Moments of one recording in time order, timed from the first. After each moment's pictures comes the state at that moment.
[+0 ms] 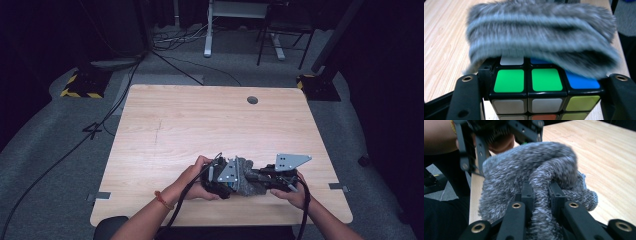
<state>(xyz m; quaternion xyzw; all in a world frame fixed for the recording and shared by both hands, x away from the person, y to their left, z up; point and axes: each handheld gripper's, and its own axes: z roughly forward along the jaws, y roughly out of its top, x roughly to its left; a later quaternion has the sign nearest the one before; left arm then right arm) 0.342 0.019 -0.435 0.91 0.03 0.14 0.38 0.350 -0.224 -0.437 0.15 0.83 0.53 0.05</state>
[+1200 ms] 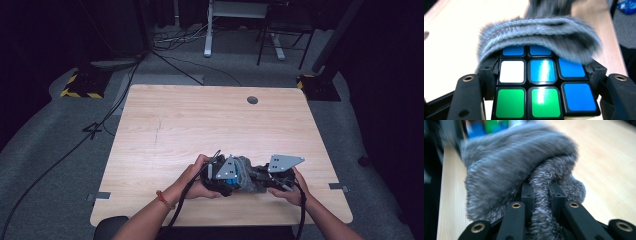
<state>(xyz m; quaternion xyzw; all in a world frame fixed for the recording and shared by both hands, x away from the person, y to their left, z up) 0.344 0.022 -0.427 0.90 0.05 0.14 0.42 0.355 -0.216 -0.447 0.14 0.88 0.45 0.11</state>
